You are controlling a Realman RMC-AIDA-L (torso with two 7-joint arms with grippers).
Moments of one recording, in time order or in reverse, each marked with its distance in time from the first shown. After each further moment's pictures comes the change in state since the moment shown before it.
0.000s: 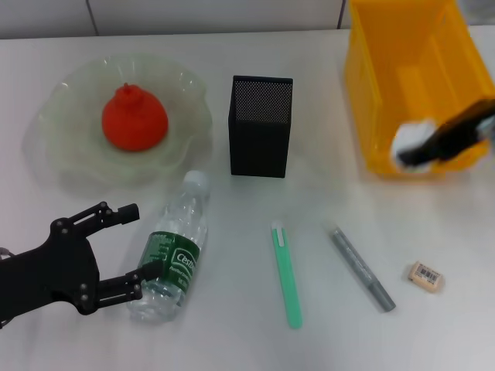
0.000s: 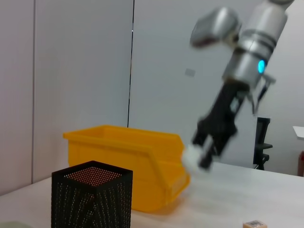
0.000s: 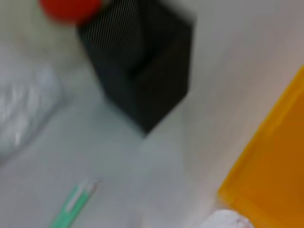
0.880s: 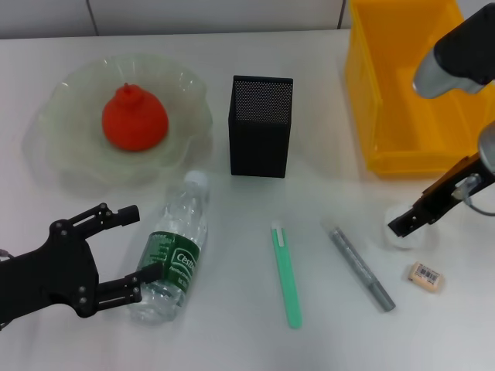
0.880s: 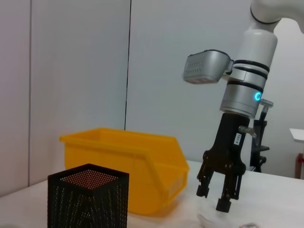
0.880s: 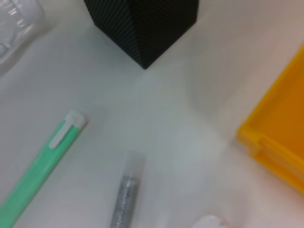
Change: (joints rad) left arm 0.004 0.000 -0.003 0.004 0.000 0.022 0.000; right arm 0.016 0.004 -0.153 0.211 -0.085 0.062 0.004
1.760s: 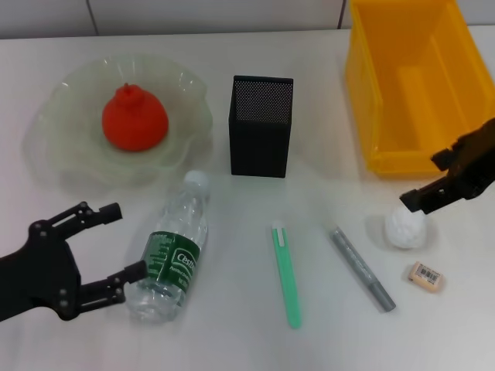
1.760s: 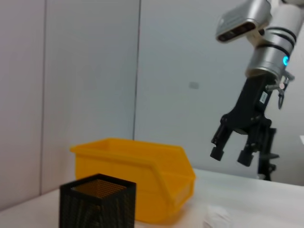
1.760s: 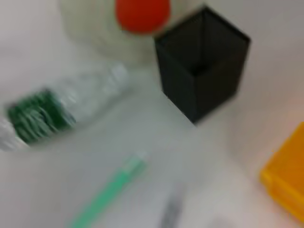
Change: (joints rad) left arm 0.037 0.003 -0.022 0.039 -0.021 0.035 -0.008; right arm -0.028 -0.001 0.246 -0.334 0.192 -0.300 -0.125
